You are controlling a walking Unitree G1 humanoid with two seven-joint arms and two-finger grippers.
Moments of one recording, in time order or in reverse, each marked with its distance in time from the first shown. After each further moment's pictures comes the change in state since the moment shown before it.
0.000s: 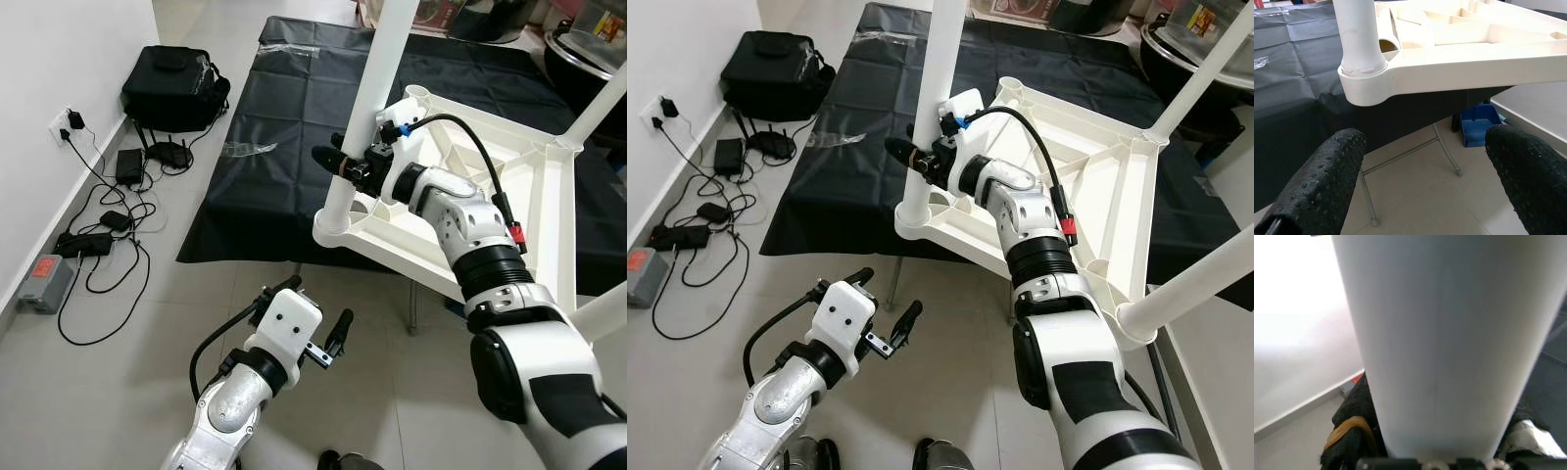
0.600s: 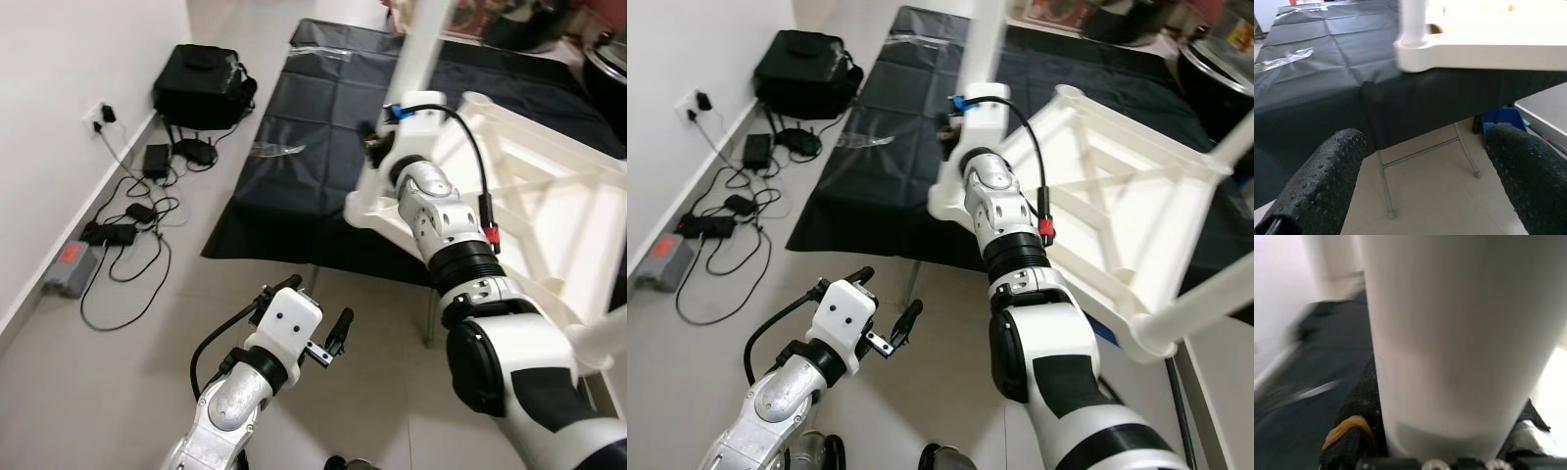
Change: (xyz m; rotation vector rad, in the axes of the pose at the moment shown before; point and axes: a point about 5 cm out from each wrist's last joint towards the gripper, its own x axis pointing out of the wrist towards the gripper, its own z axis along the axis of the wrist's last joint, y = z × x) left arm 0.001 0.001 0.000 0.003 0.000 0.003; right arm -0.008 -0.032 -0.005 0.032 -0.026 -1.039
